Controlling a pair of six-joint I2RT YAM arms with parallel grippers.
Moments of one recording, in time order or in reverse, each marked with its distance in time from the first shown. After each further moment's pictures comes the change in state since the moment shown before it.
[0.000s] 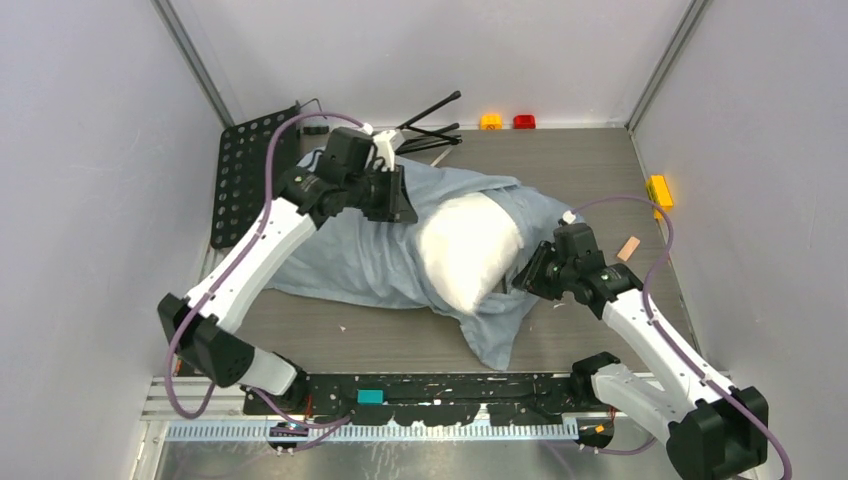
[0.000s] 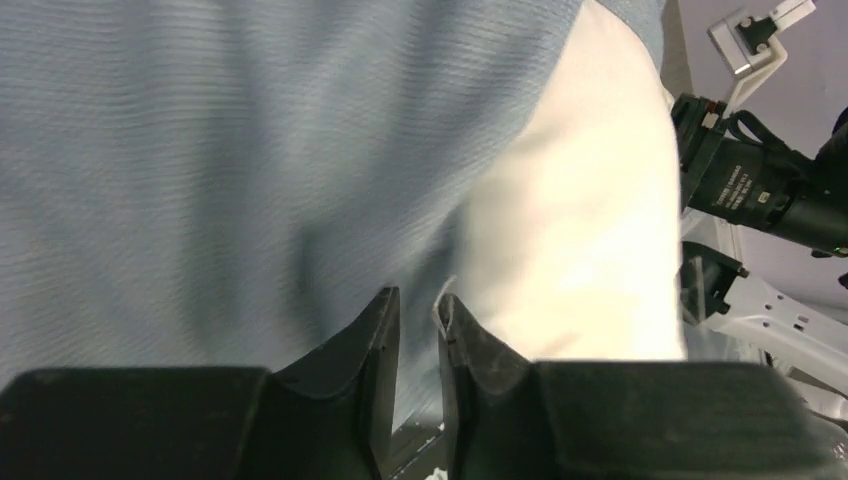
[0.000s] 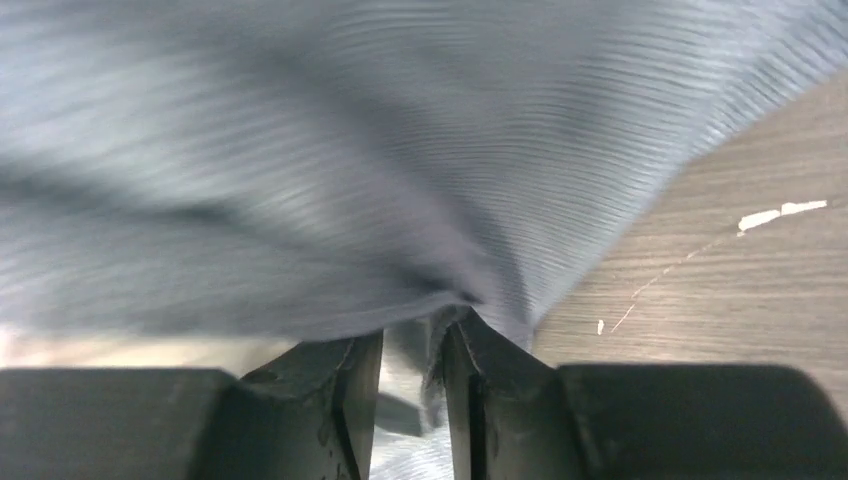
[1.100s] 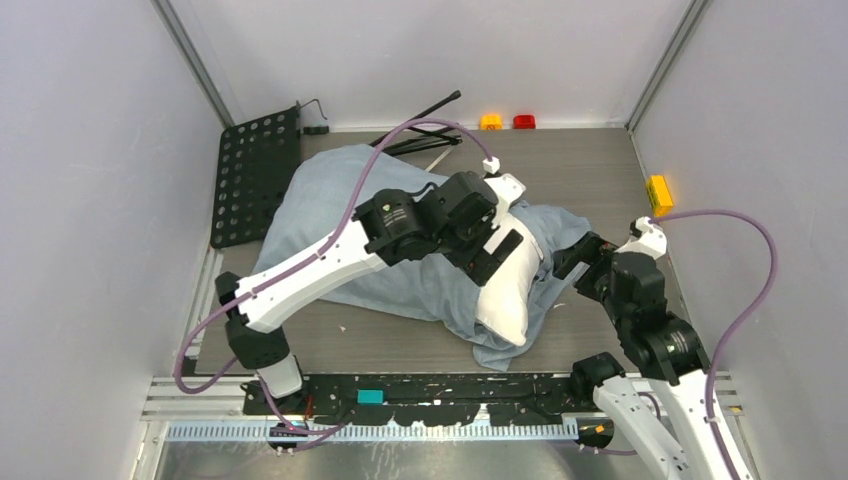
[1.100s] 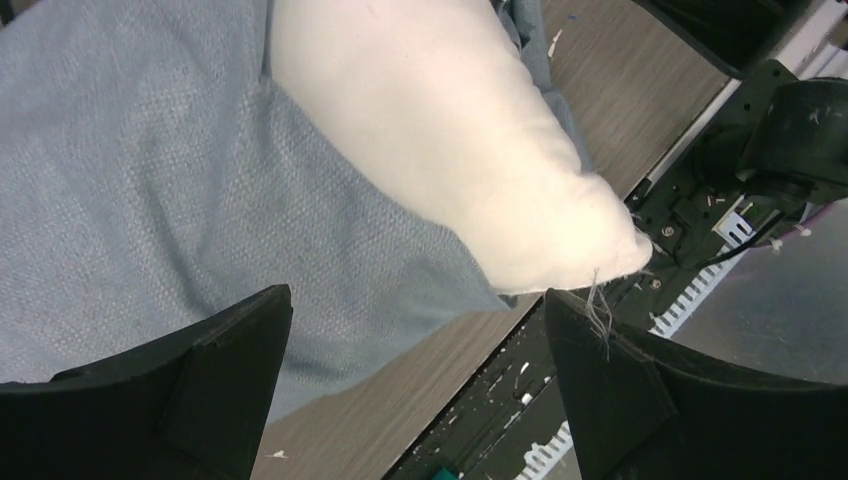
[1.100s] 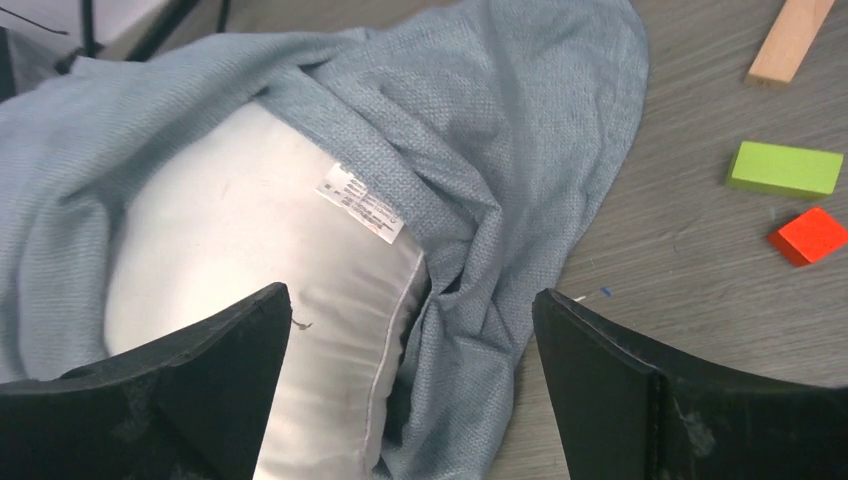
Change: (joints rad) left arm -0.589 0.190 0.417 -0.280 -0.491 0.216; right arm -0.008 -0.409 0.138 -0.171 0.375 -0.141
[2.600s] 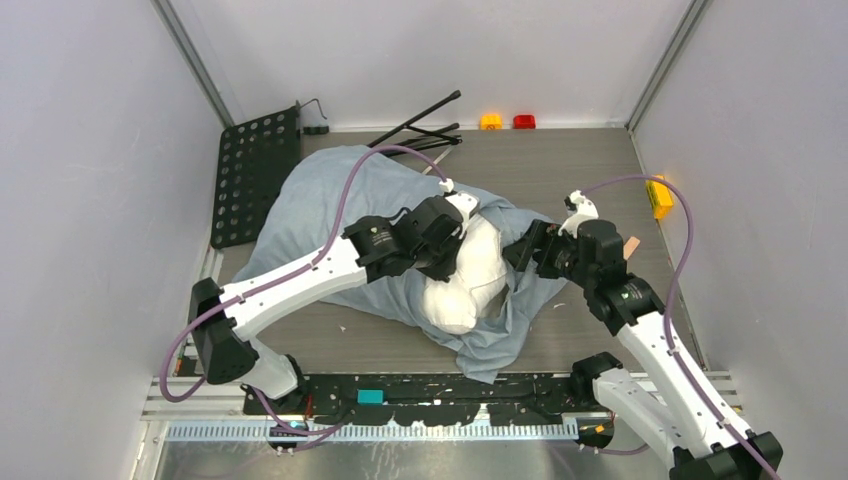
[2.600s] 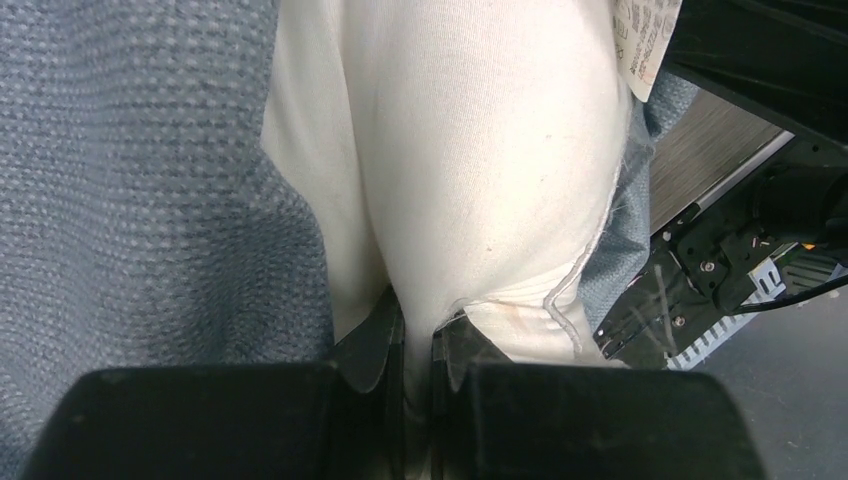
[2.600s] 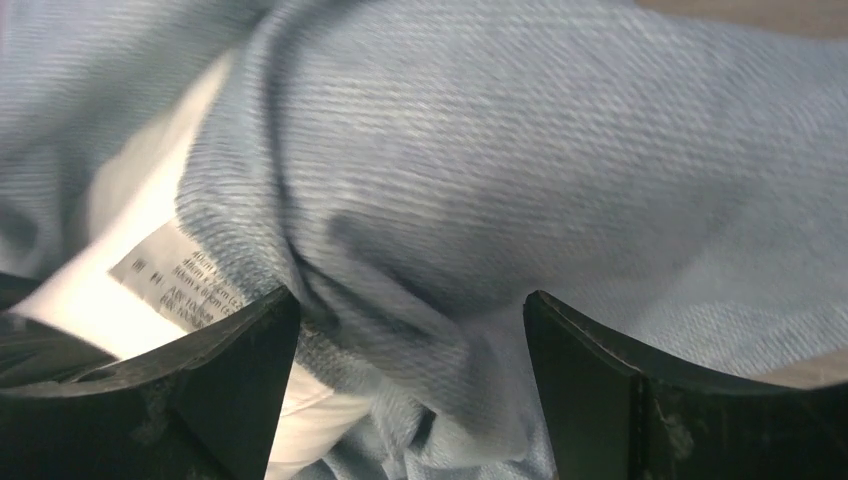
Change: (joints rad) left arm 0.105 -0.161 -0.509 0.312 0.013 -0.157; right arm 0.005 0.222 -0.125 0.373 -0.431 -0.109
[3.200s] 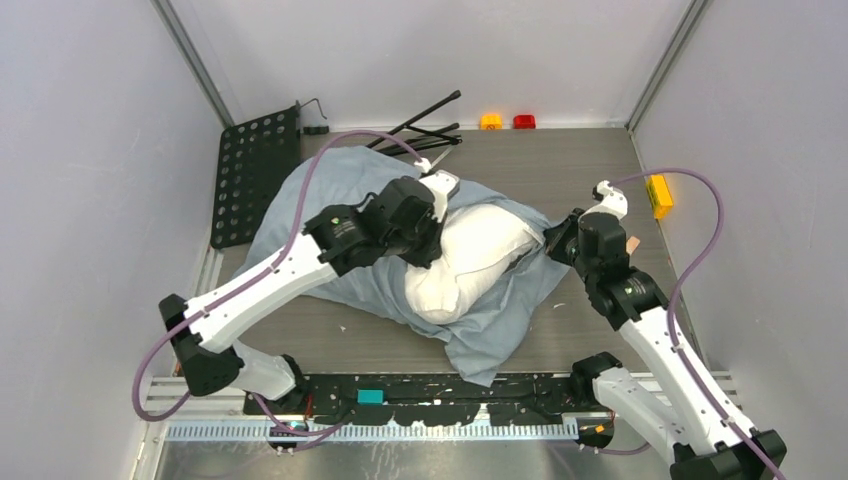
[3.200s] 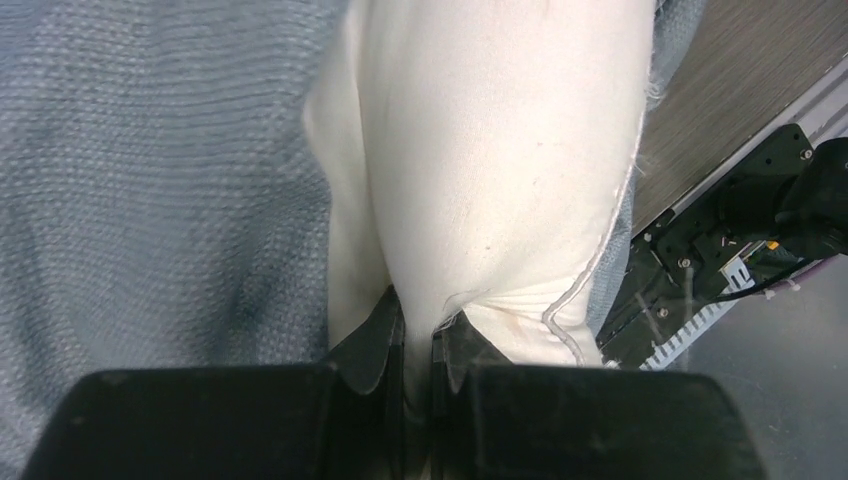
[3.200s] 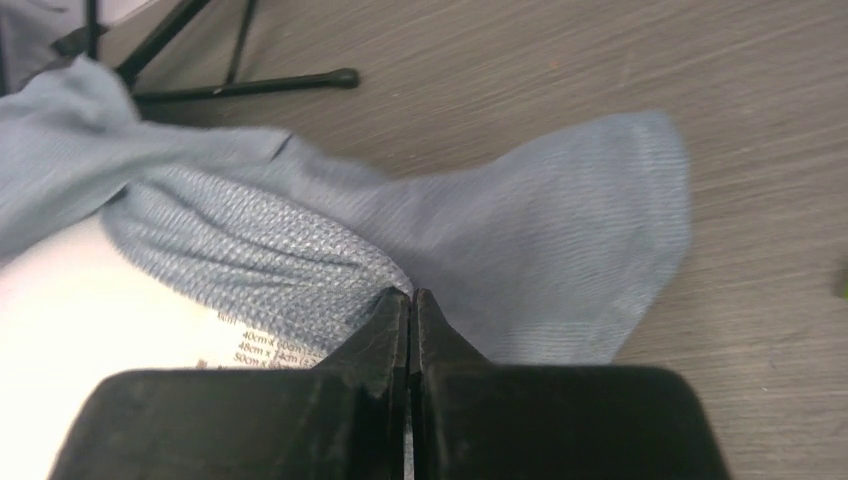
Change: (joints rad) left arm 0.057 -0.079 0.077 -0.072 0.034 0.051; right arm 0.009 0.034 0.087 -0.014 0.369 0.042
